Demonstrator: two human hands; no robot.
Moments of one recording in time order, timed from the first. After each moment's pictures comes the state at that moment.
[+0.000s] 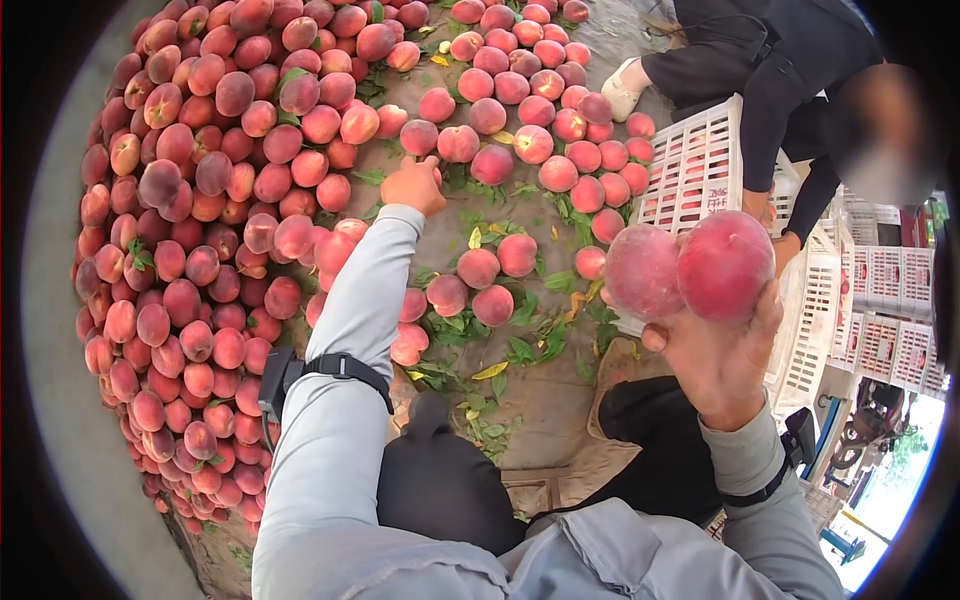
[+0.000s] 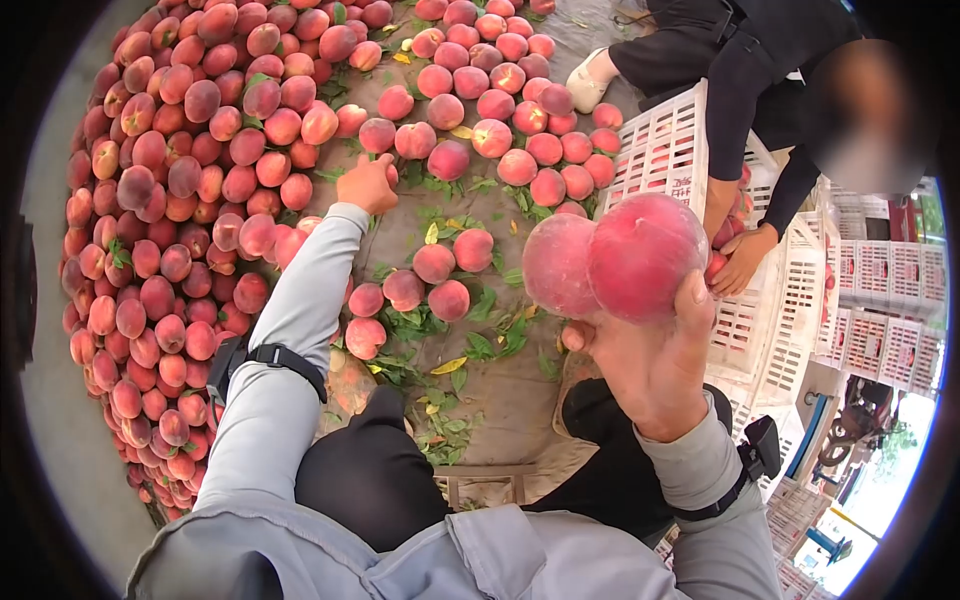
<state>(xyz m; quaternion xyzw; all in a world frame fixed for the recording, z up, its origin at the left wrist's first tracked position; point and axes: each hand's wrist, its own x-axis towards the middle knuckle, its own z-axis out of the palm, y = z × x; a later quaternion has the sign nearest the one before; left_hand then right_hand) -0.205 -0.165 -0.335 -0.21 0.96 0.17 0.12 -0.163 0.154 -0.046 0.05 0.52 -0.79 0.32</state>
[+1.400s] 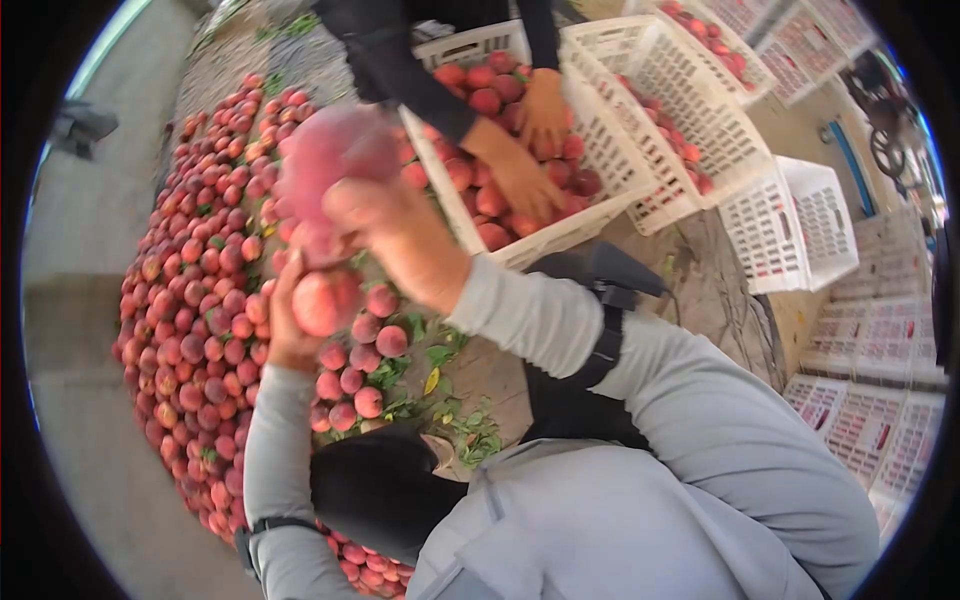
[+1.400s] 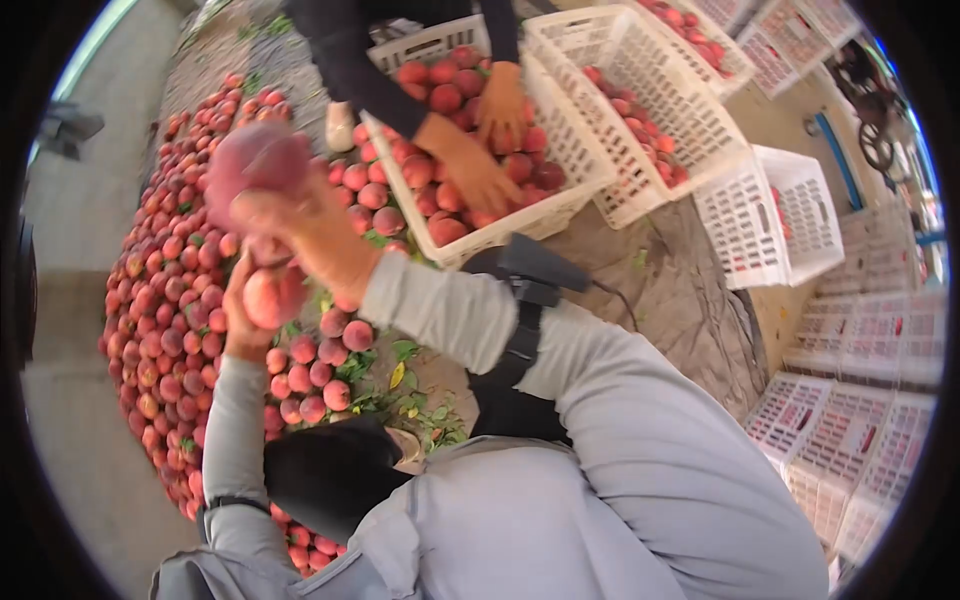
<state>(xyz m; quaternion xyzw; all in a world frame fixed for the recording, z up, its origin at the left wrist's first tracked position) -0.162 0.056 -0.044 -0.14 0.43 0.87 0.20 -0.170 0.251 0.008 -0.14 0.37 -0.92 0.06</state>
